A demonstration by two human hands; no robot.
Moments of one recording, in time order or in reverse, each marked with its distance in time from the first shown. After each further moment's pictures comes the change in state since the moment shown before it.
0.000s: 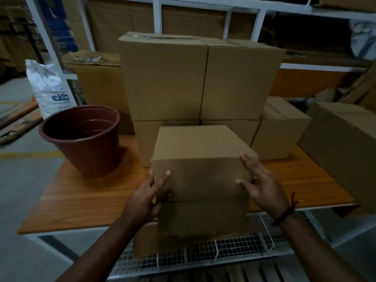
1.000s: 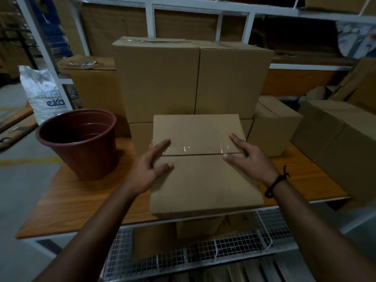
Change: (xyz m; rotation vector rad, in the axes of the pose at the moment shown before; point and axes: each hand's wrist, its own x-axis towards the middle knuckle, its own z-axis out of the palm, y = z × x) left_hand 0.079 0.016 -0.036 -0.435 -0.152 -0.447; right_hand 0.054 -0.018 -0.021 0.195 -0.220 0.382
